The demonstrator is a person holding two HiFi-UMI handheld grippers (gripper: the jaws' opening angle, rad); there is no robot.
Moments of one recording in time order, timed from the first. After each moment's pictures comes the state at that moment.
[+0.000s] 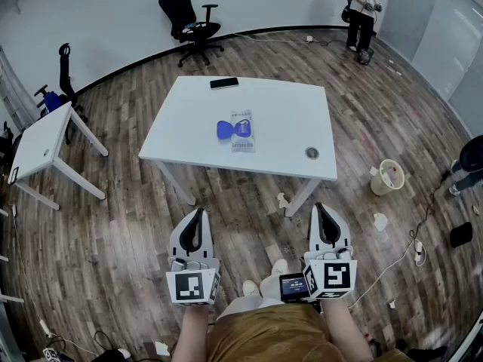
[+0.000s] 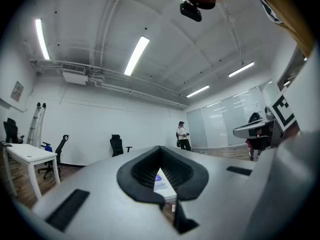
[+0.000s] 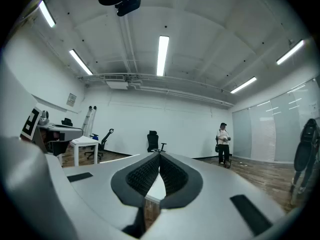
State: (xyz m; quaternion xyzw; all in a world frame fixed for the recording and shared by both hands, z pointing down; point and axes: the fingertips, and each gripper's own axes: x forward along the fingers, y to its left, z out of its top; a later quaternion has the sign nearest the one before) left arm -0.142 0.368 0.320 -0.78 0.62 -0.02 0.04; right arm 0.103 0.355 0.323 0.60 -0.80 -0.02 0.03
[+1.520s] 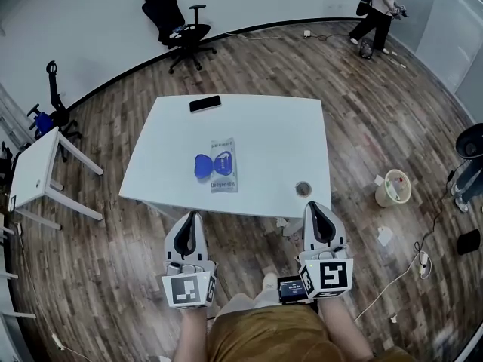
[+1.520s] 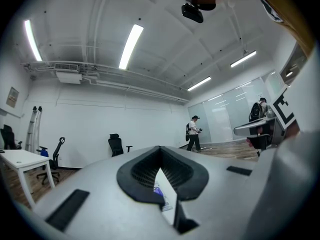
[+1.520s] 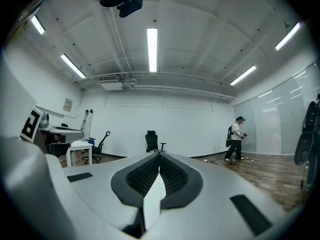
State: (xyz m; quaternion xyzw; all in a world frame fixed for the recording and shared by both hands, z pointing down) left arm -0.077 0.172 0.326 -0.77 0.63 -0.05 0.05; right arm 0.167 0.155 0.338 0.59 -0.81 0.00 0.01
